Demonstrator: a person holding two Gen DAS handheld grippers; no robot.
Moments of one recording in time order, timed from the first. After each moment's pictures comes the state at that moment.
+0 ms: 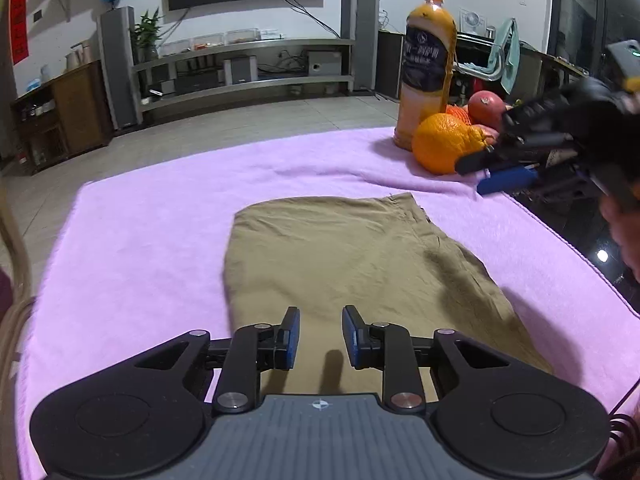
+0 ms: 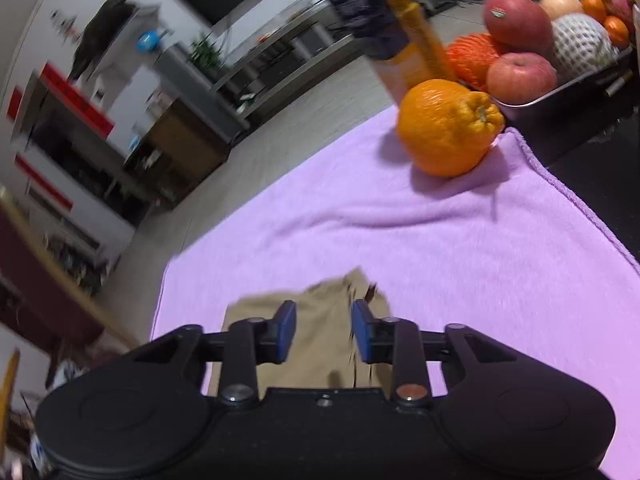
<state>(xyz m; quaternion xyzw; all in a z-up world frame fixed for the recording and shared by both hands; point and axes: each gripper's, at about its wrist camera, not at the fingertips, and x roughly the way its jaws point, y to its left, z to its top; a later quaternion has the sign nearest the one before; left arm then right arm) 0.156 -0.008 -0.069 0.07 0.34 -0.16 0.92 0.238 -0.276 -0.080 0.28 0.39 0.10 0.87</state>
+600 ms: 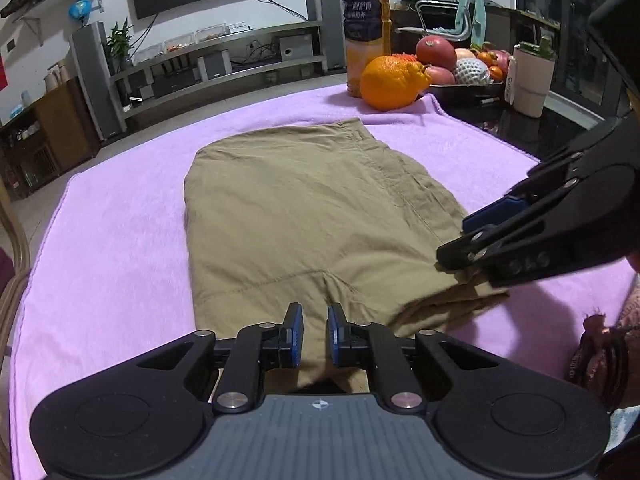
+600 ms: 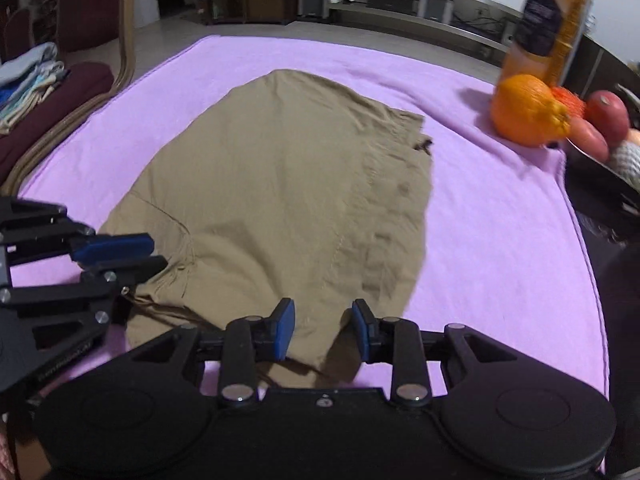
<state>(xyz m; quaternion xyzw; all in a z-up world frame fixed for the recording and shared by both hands) 0.076 -0.031 -0.105 0.13 0.35 -0.17 0.91 0.129 -0.191 -0.110 -0.07 0.45 0.14 0.88</state>
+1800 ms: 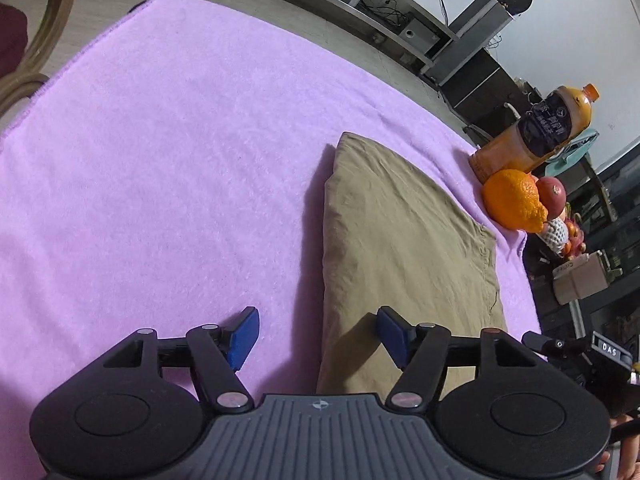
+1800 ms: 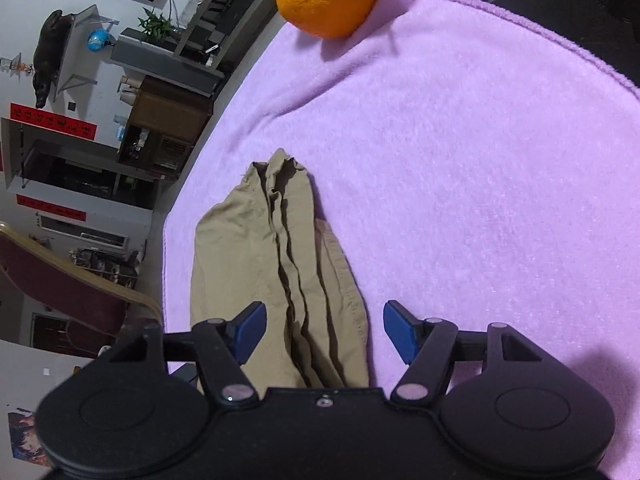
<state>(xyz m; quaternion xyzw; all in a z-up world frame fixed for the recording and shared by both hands) 0.224 0.092 -0.120 -0.24 0.47 -0.13 0.84 0.214 -0.330 -0.157 0.43 0.49 0.12 0.75</state>
